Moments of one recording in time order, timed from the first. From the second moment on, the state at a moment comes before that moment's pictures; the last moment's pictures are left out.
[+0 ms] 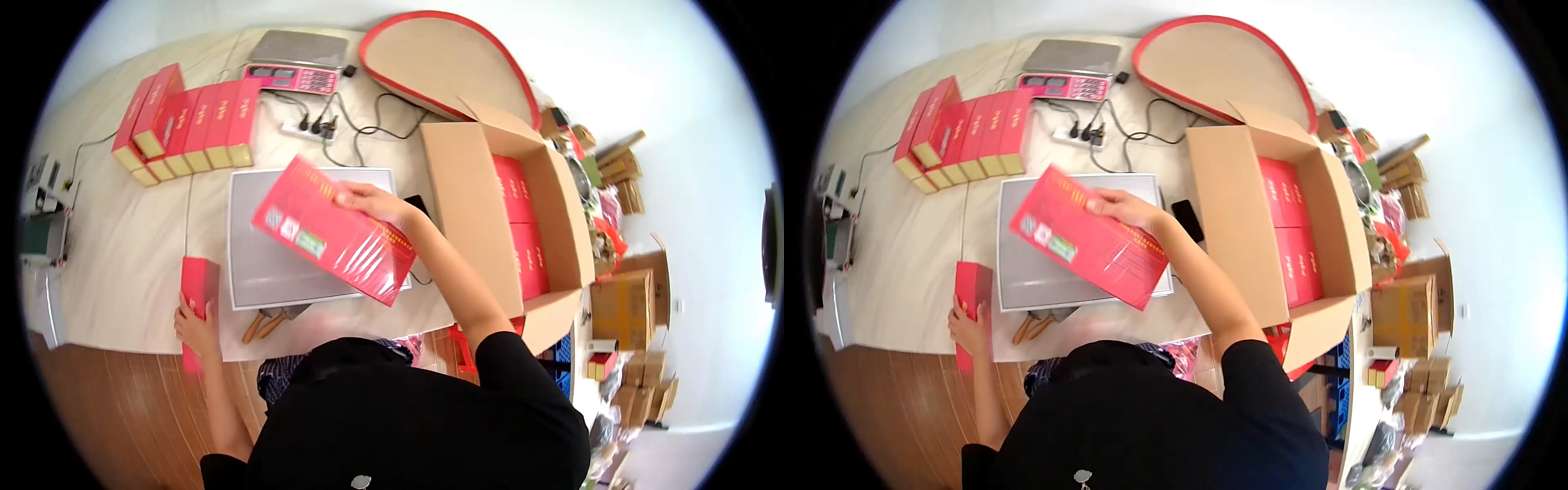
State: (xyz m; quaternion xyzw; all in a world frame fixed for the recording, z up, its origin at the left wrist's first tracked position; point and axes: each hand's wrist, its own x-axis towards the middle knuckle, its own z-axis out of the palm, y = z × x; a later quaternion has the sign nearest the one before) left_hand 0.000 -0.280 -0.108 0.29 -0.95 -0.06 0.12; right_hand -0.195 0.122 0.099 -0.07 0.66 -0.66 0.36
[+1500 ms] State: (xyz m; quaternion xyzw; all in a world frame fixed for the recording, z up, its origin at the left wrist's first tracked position) left_hand 0.000 -0.274 -0.087 0.28 -0.89 -0.29 0.22; right_hand -0.151 0.129 0.016 -0.36 0.92 -0.17 0.02
